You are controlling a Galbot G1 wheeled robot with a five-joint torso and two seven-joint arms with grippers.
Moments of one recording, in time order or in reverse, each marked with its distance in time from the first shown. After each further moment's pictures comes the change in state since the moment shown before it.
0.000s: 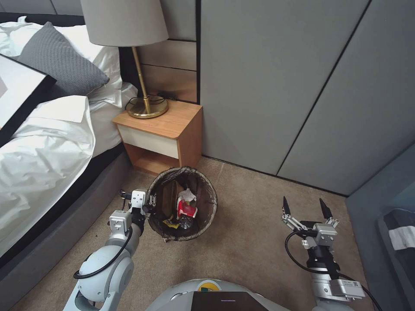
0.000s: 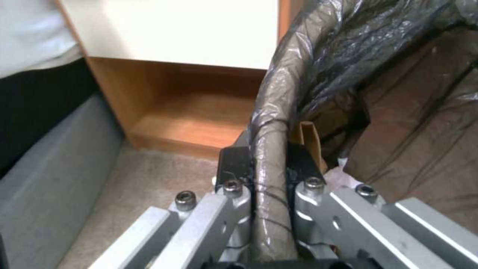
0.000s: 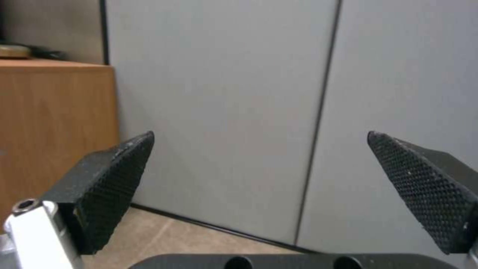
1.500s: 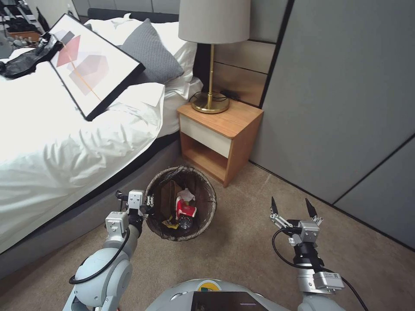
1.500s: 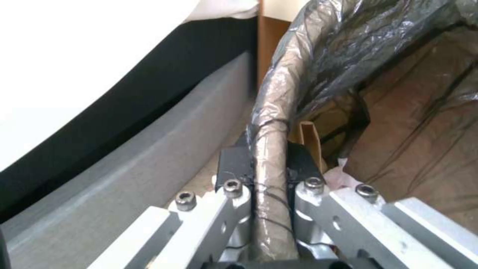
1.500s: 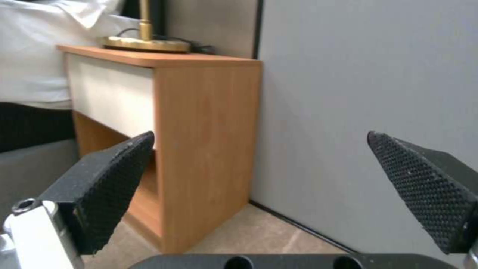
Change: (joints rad) left arm 0.022 -0.034 -0.016 -0.042 -0.002 0.028 -0.016; right arm 0.030 -0.065 -0.125 -0.025 -0.058 -0.050 0.109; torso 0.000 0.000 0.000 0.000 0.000
